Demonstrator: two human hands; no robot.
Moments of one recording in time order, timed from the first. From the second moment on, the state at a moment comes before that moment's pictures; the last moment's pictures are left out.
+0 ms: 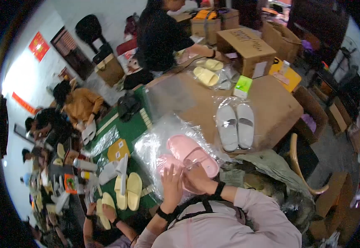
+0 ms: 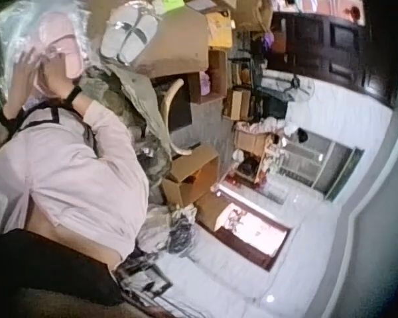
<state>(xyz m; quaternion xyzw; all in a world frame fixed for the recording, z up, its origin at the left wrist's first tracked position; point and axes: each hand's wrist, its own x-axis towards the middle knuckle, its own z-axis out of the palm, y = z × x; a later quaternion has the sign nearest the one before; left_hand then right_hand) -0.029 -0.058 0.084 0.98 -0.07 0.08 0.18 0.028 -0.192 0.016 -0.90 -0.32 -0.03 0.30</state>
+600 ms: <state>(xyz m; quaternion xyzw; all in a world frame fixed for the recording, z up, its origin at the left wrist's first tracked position) 0.039 -0.020 0.156 0.73 0.01 0.04 0.68 0.061 -0.178 0.089 -0.87 -0.24 0.05 0.43</state>
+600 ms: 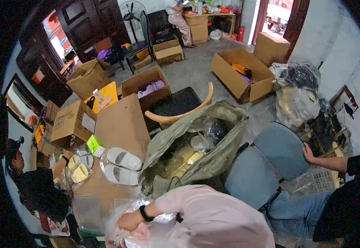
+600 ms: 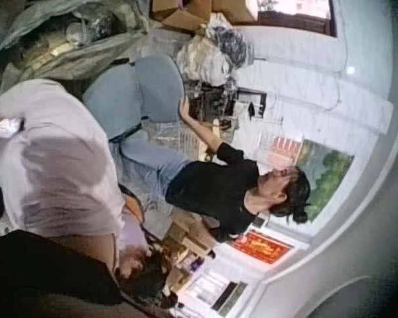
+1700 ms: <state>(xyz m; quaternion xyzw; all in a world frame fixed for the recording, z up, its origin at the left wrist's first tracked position) 0.141 -0.160 -0.054 0.92 -0.21 -0.11 0.31 0.140 -0.409 -0.061 -0.77 0.41 0.10 0.47</state>
